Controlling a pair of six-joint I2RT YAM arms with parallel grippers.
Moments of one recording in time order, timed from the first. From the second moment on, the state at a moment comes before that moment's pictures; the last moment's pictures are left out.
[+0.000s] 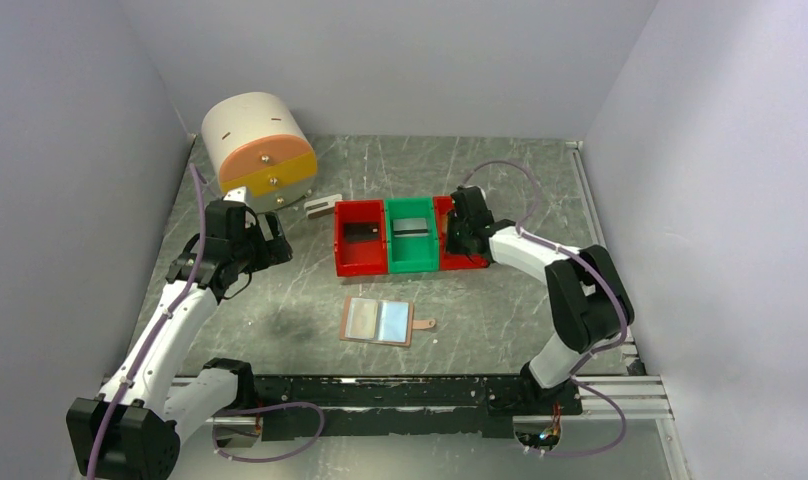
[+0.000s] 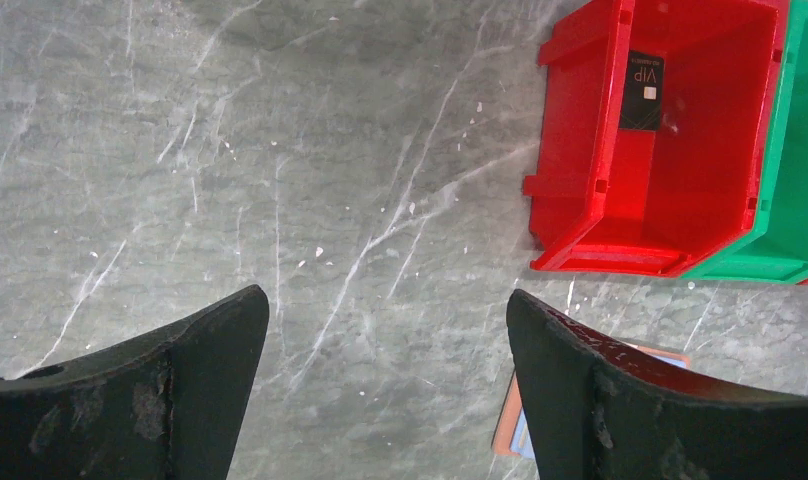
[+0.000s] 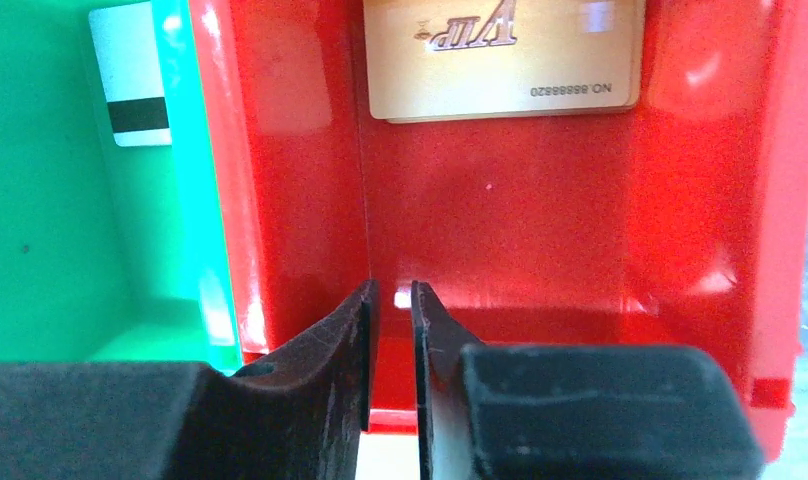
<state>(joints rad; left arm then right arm) -0.16 0.96 0.79 -0.59 -0.05 -0.43 0.43 1.65 0.93 -0.18 0.08 0.43</state>
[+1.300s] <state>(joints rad) -0.16 0.79 0.79 -0.59 -0.17 -0.45 1.26 1.76 1.07 -0.33 0.50 0.88</state>
